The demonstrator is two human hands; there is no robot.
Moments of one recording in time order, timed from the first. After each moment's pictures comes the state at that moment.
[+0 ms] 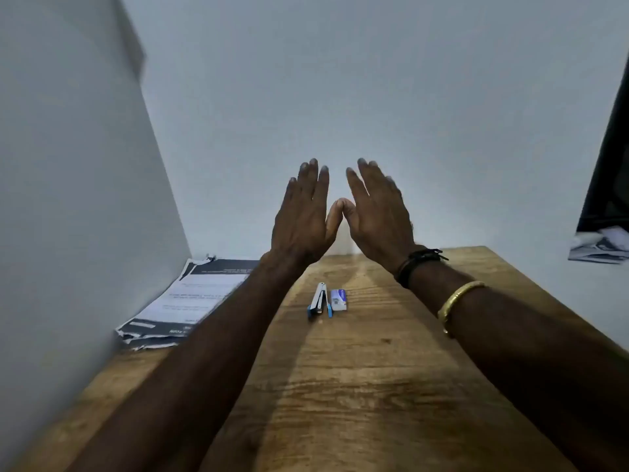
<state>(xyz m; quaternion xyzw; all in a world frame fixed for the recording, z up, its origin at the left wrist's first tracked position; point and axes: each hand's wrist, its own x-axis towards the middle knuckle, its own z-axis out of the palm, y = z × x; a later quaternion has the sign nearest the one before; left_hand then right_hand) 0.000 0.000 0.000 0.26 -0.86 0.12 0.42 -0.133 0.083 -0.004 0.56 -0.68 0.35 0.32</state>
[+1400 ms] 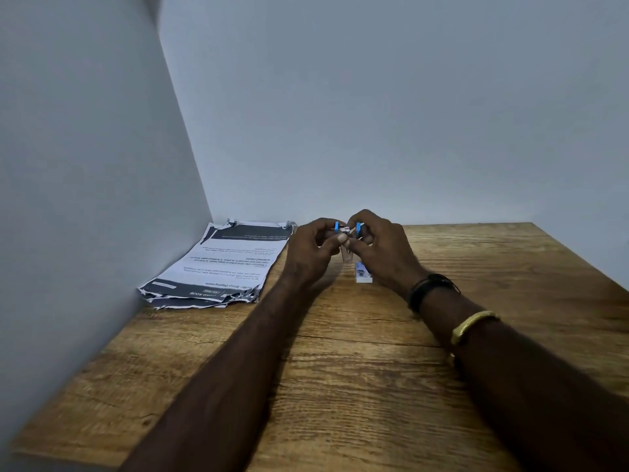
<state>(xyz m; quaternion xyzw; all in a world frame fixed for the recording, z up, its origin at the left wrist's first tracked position) 0.031 -0.023 -0.098 0.26 -0.76 -0.38 0.46 -0.115 0.056 -0.095 0.61 -0.61 0.50 -0.01</state>
